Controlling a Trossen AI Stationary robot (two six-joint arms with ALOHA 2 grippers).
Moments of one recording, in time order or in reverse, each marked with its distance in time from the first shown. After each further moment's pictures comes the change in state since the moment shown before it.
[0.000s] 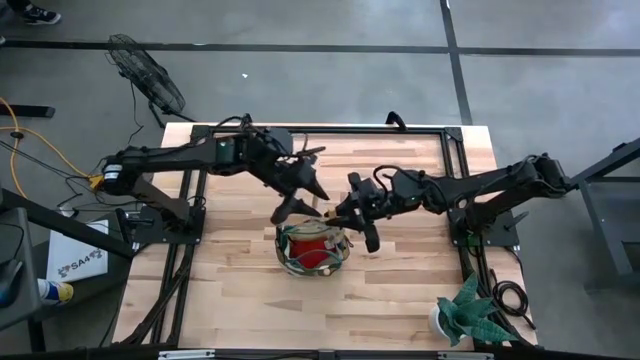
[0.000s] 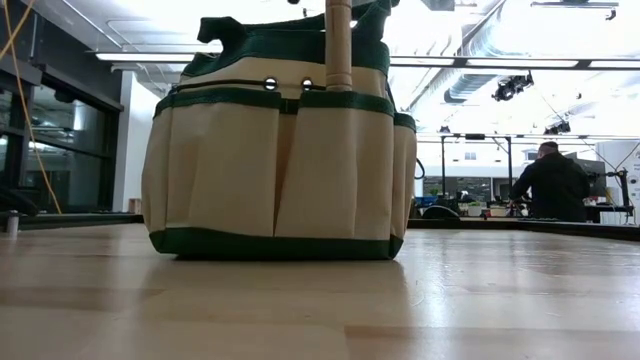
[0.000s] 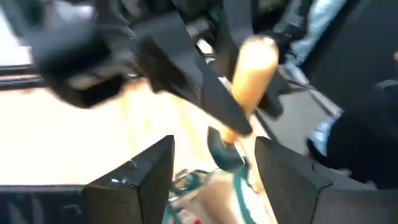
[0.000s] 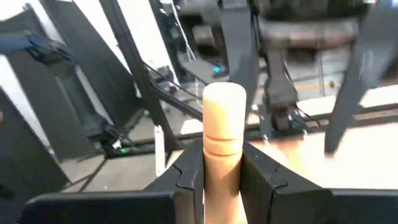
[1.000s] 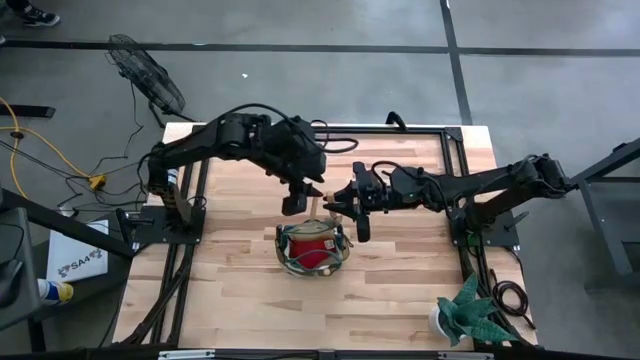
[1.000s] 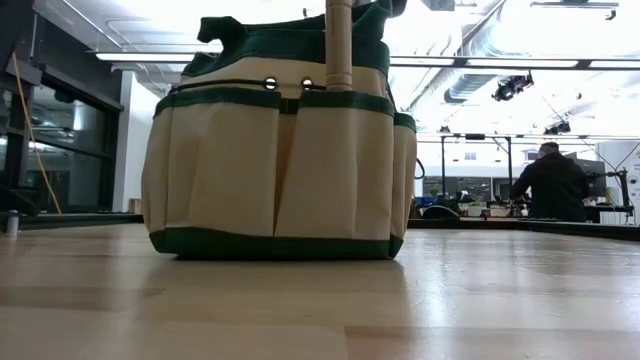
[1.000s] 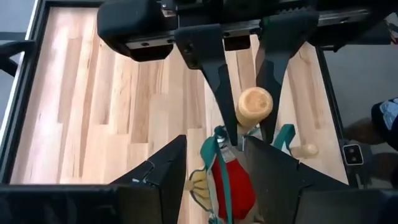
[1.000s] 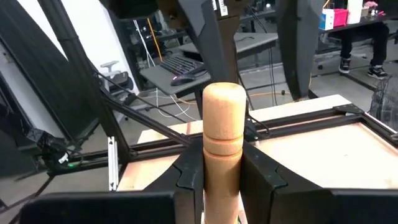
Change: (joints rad) left arm -0.067 0.350 0.848 -0.838 -0.396 -0.068; right arm -0.025 -0.003 0.004 -0.027 0.170 -0.043
